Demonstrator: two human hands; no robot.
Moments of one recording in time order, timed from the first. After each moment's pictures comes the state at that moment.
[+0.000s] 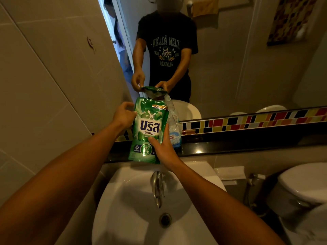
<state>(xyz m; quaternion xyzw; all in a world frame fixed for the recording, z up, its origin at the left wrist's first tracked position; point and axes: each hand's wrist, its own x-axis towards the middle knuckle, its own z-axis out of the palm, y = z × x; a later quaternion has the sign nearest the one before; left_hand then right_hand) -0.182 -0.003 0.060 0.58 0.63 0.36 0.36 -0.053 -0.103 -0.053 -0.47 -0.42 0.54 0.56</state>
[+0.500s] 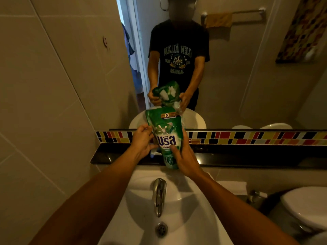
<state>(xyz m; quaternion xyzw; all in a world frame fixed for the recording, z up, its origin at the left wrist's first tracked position) -0.154 -0.031 -0.006 0.37 0.48 0.49 0.62 0.007 -0.100 -0.073 -0.54 -0.59 0.34 0.49</state>
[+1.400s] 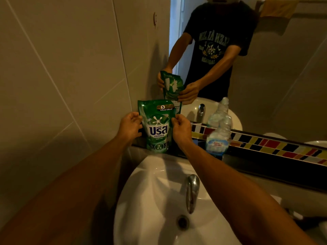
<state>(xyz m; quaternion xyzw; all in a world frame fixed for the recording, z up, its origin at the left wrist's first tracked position) -0.352 -0.017 -0.014 0.39 0.59 0.53 0.46 -0.169 0.003 -0.045 -0.55 -0.53 0.39 0.52</state>
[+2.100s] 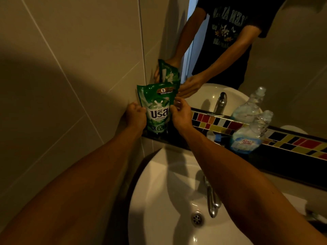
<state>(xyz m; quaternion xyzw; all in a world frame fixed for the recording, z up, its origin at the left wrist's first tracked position) -0.409 0.028 -0.050 0.33 0.69 0.53 0.36 -0.258 0.059 -0.064 -0.53 -0.53 0.45 0.49</state>
